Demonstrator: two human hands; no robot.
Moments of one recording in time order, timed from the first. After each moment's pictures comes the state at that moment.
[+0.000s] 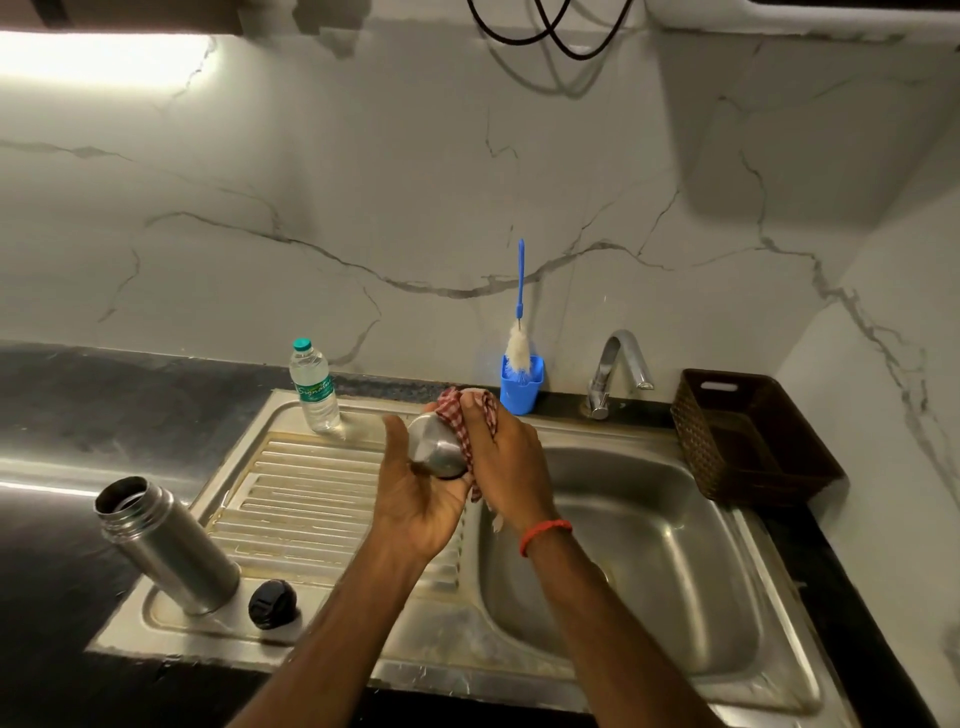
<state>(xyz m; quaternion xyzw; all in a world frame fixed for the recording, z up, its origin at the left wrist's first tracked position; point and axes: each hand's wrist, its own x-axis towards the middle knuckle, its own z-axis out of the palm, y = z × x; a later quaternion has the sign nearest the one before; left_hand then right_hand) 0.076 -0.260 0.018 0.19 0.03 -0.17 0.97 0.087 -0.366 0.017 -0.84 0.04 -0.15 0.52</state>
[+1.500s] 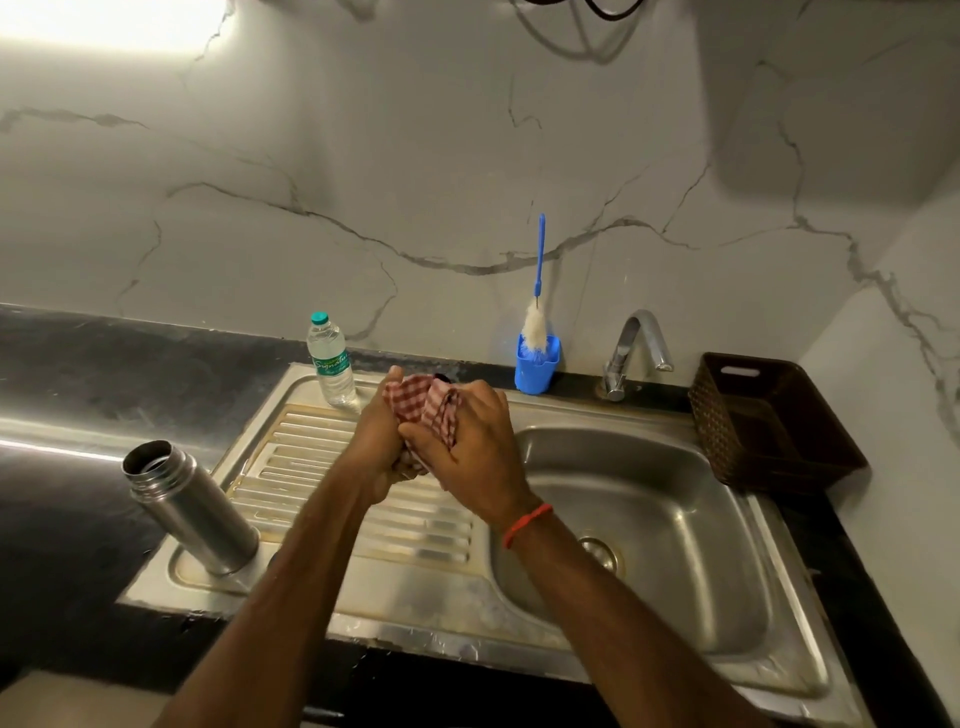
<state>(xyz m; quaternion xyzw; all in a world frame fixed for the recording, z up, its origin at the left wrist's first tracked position) 0.101 -0.214 0.039 0.64 0.13 -0.13 0.75 0.077 -0.332 0.013 -0.87 -0.16 -0.28 0.38</state>
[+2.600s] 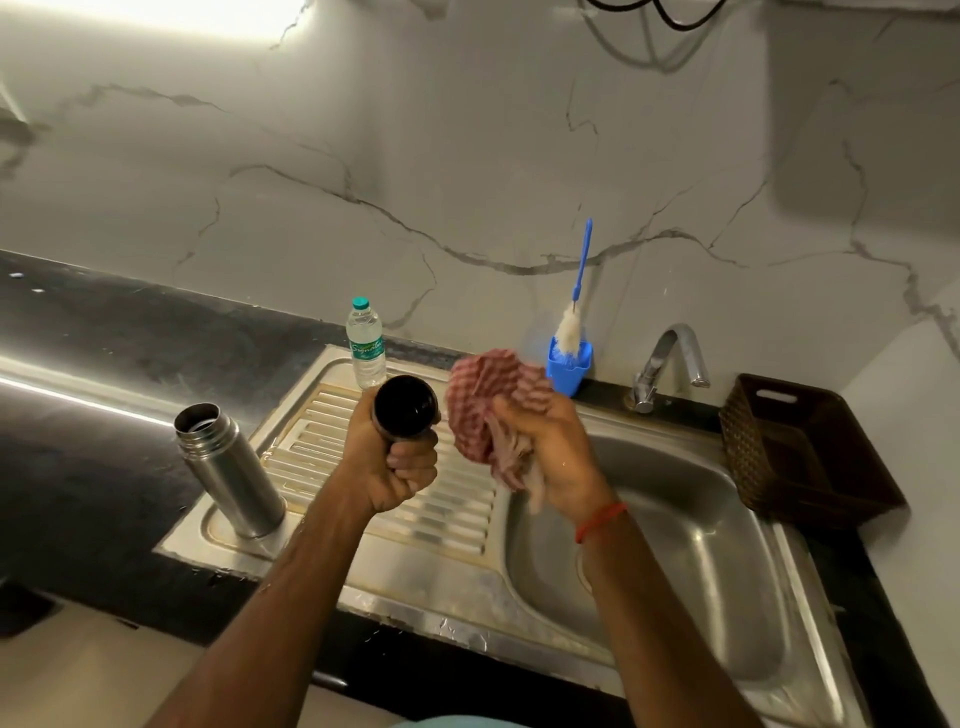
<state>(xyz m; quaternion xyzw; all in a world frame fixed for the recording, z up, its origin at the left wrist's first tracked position) 0.096 -0.167 -0.009 0.36 0.10 -0.29 0.88 0.075 -0.364 0.033 -0.60 -0.04 0.06 0.80</state>
